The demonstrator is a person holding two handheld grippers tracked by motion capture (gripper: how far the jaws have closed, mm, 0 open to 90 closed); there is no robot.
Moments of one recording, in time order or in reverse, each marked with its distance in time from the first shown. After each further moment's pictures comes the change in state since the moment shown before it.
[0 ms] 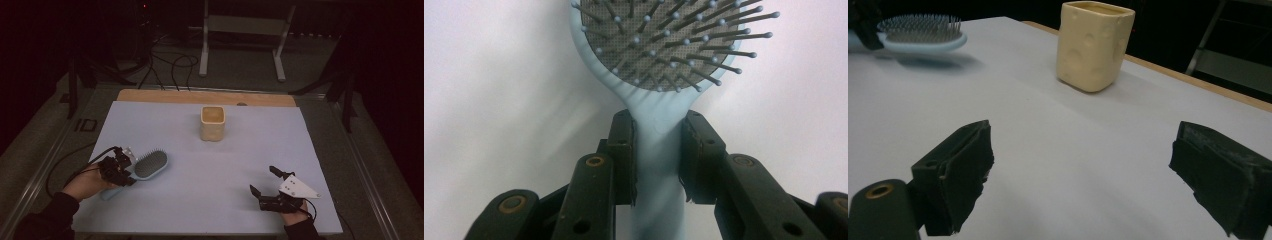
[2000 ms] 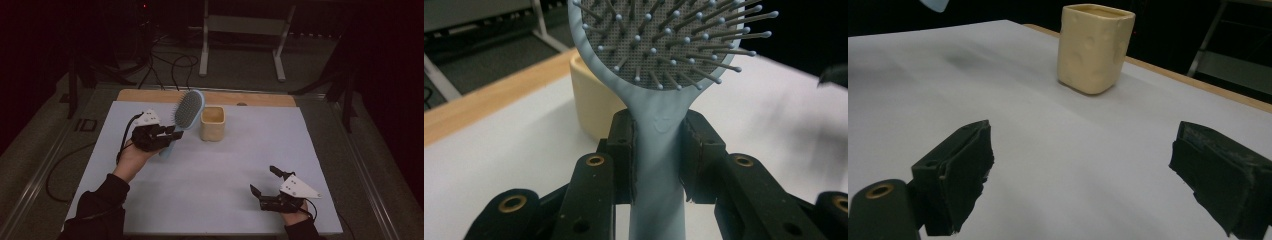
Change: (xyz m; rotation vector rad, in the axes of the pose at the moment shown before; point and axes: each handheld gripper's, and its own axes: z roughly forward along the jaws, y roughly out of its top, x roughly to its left) left arm -0.029 0.111 -0.036 -0.797 -0.019 -0.029; right arm -0.001 0.000 -0.001 -0.008 0.006 0.006
